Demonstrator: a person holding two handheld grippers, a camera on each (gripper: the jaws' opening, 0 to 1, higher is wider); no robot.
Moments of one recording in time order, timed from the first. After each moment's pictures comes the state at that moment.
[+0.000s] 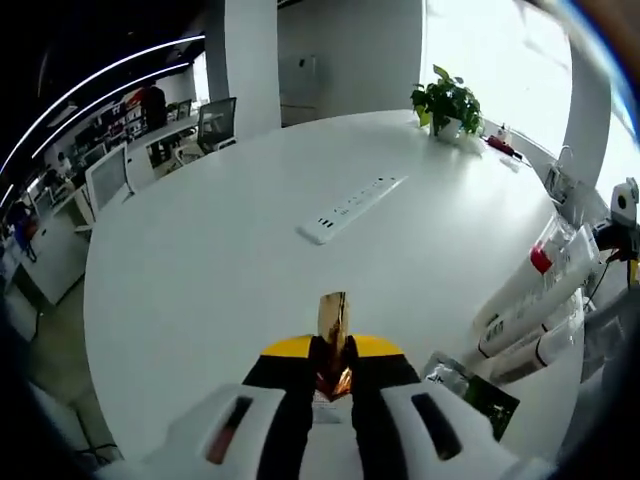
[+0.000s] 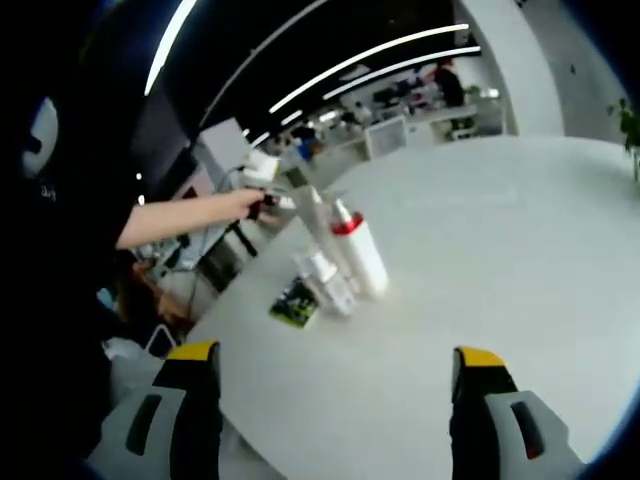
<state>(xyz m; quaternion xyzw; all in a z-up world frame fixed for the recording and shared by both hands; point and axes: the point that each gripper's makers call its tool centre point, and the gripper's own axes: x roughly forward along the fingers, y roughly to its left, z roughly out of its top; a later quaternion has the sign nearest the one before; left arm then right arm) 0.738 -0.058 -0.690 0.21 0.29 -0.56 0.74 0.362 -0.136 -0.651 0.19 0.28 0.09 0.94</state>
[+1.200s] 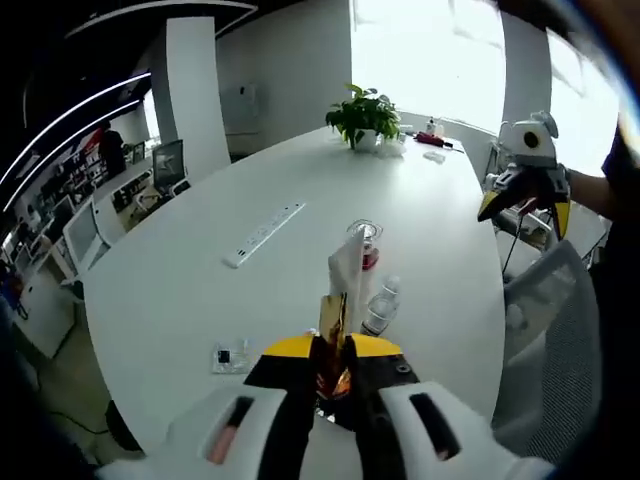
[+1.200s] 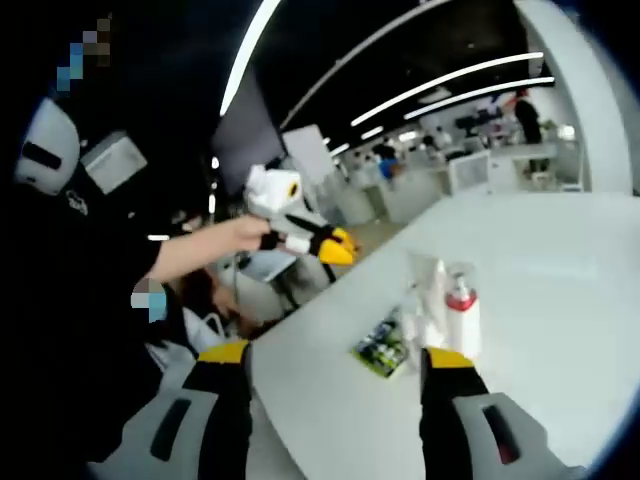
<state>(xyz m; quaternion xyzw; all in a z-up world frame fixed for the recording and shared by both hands) 0.559 0.002 -0.582 0.24 0.23 -0.66 0.68 0.391 -0.052 -0.560 0.16 0.20 0.26 0.93</state>
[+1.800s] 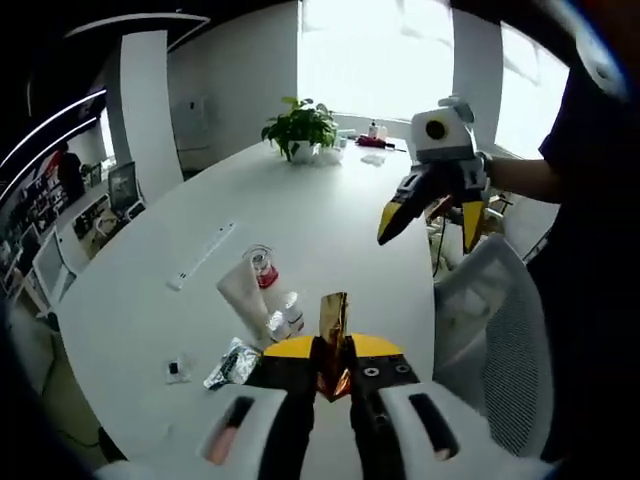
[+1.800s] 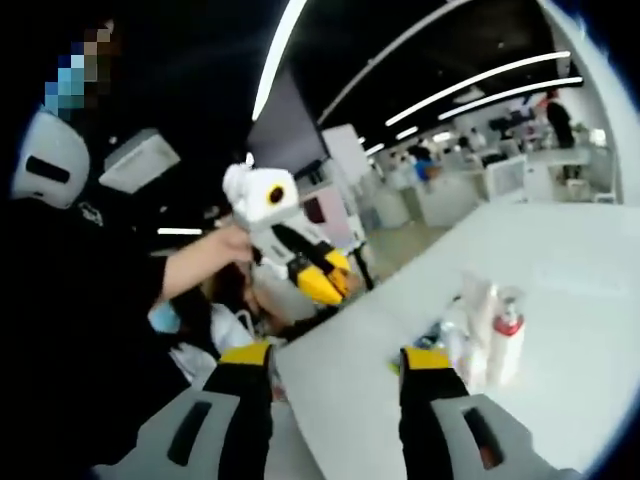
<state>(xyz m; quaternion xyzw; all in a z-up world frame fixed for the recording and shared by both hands) 0.463 0.019 -0.548 0.25 0.21 -0.73 0.60 0.390 -0.017 -0.535 0.15 0.19 0.33 0.91</state>
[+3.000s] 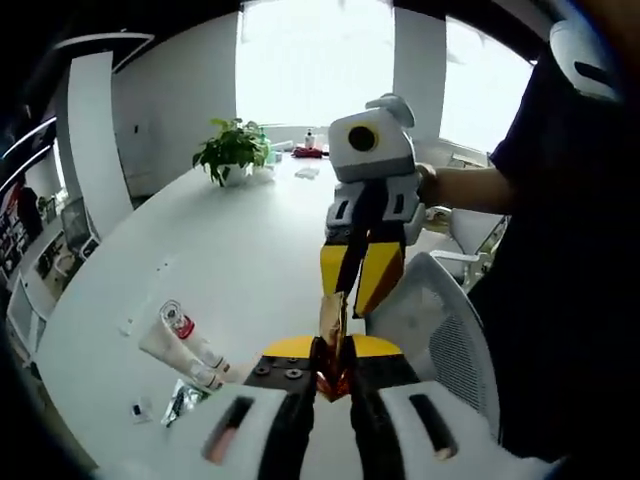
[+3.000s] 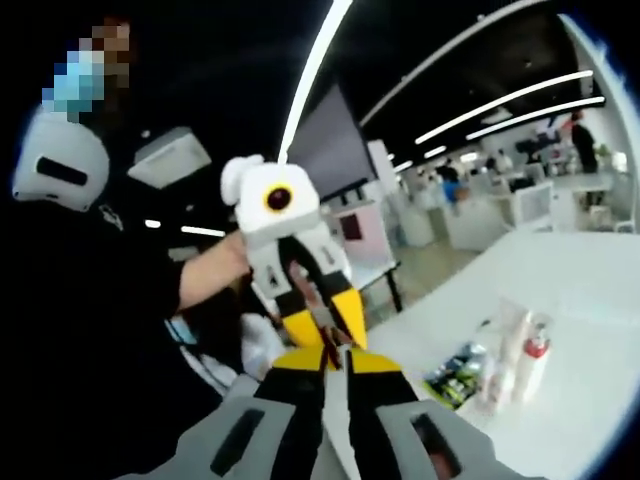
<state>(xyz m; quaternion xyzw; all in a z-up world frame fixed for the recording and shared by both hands) 0.358 0.007 -0.513 0.25 0.19 -0.80 0.52 0.351 0.020 -0.493 0.13 0.14 0.37 0.91</state>
